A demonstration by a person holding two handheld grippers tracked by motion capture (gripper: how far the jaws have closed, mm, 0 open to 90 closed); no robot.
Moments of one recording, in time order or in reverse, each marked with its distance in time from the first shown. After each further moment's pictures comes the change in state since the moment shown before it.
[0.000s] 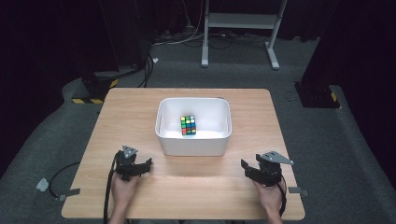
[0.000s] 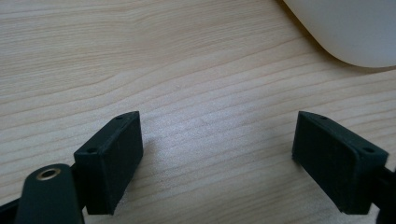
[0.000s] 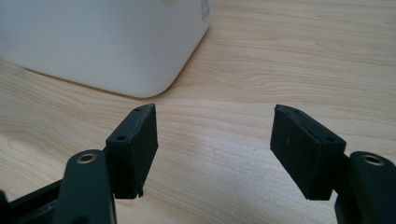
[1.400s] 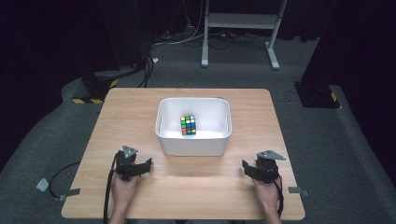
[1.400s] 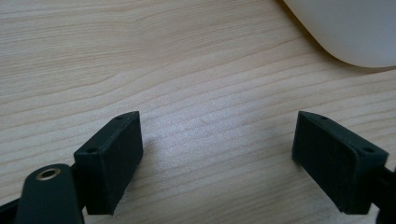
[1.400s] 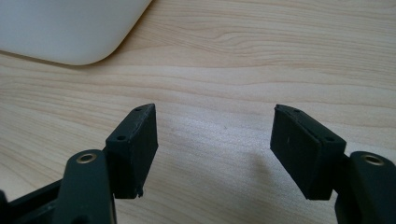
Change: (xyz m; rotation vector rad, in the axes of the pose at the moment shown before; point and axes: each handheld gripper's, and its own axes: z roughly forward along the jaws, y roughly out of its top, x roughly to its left) left arm 0.000 0.000 0.000 -0.001 0.000 -0.001; right arm -0.015 -0.013 0.034 0.115 -0.098 0.002
